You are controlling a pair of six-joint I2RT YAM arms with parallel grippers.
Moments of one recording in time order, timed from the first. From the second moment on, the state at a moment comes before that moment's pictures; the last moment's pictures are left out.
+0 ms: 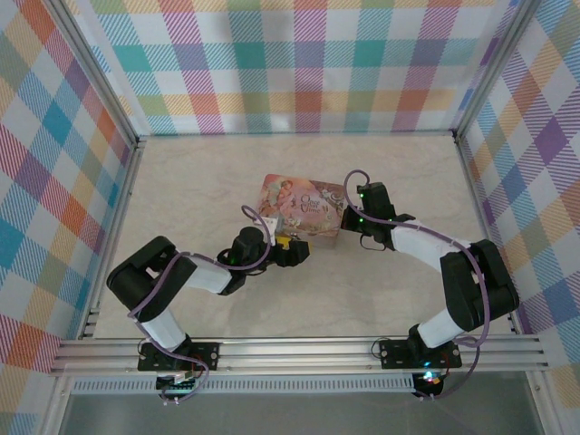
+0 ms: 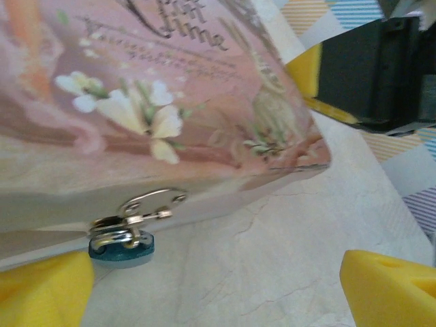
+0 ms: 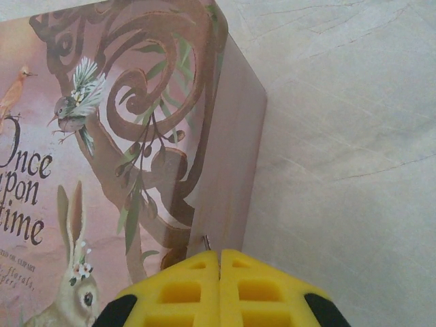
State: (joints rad) left arm -0.70 1.68 0.50 0.80 0.22 -0.63; right arm 0.40 1.52 0.81 -0.09 -0.09 0.55
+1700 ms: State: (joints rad) left arm -0.73 1.84 0.60 0.89 0.24 -0.63; right arm 0.41 1.52 0.81 -0.08 -0.11 0.57
